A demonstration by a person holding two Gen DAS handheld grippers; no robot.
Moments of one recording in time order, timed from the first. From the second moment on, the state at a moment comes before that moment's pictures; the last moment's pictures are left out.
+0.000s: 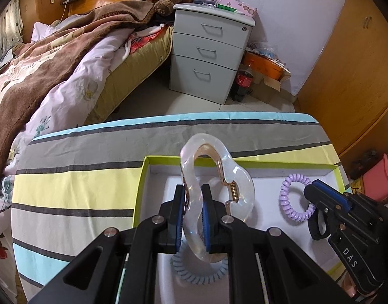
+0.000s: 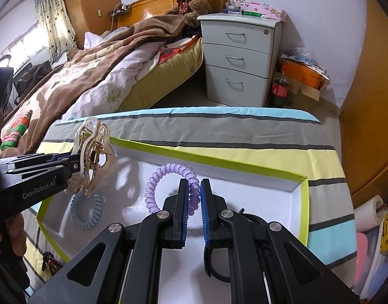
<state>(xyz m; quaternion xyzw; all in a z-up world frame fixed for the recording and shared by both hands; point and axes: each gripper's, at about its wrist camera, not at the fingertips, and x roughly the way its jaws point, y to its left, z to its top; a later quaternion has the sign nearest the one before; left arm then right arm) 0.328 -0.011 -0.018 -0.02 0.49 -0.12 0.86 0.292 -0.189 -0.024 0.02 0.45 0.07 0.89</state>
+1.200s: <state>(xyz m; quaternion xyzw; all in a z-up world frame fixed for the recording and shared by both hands) 0.321 -0.015 -0.026 0.01 0.50 -0.11 0.86 0.298 -0.180 -0.040 0.00 0.46 0.06 0.88</state>
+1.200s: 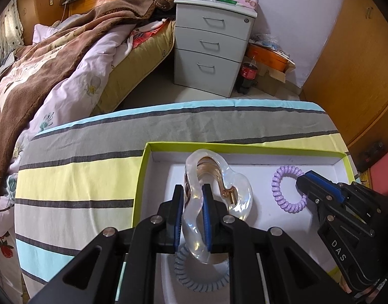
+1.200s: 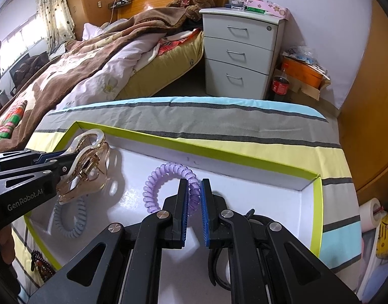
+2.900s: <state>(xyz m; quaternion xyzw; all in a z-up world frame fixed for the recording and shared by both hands) 0.273 0.008 0.008 -0.02 0.47 -0.09 0.88 0.243 -0.187 0.004 0.04 0.41 0.07 0.91</state>
